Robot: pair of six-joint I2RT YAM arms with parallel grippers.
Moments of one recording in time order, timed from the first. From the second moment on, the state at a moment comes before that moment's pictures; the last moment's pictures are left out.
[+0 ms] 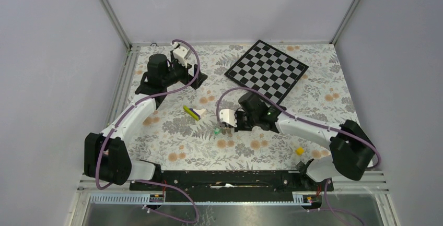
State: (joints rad) left arm -0.24 1.34 1.00 0.04 0.49 0.06; right arm 0.84 1.47 0.91 -0.32 -0.26 -0.77
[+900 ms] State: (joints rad) left arm -0.24 1.40 1.02 0.00 0.48 0.11; right arm 0.86 1.26 0.99 -0.55 -0.68 -0.73
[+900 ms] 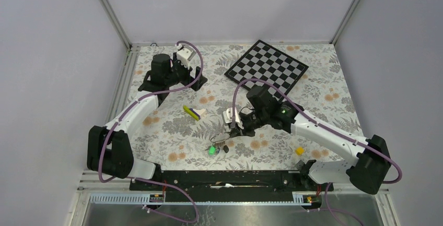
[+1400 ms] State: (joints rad) left arm -0.24 1.43 1.02 0.00 0.50 0.13; right arm 0.83 1.41 0.89 -0.53 -0.83 -0.58
